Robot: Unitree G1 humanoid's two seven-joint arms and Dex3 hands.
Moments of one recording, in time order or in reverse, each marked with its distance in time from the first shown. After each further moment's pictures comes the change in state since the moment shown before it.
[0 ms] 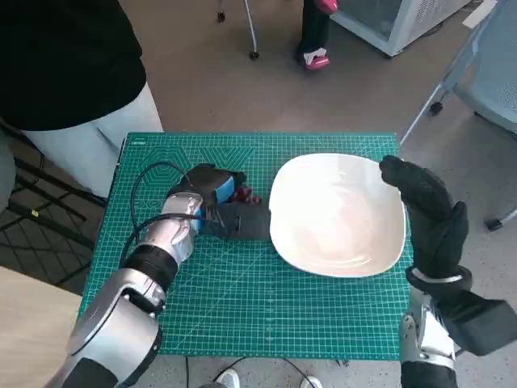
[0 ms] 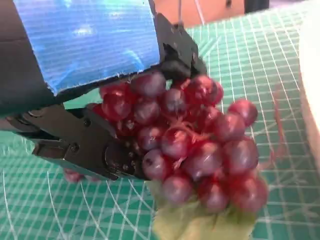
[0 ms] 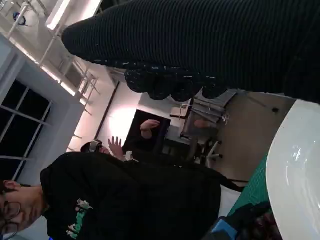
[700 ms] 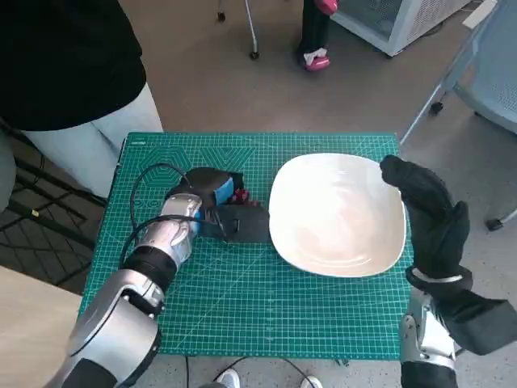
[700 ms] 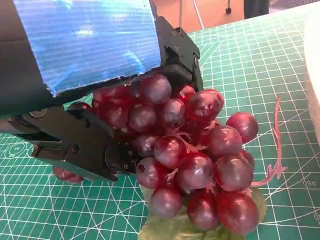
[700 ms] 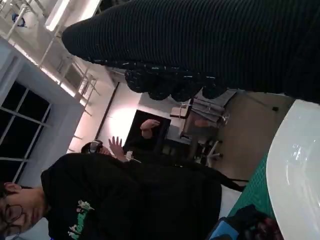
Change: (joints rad) left arm 0.001 0.001 0.005 0.003 -0.013 0.004 -0.016; right arm 0.000 0.000 0.001 0.000 0.007 0.001 0.000
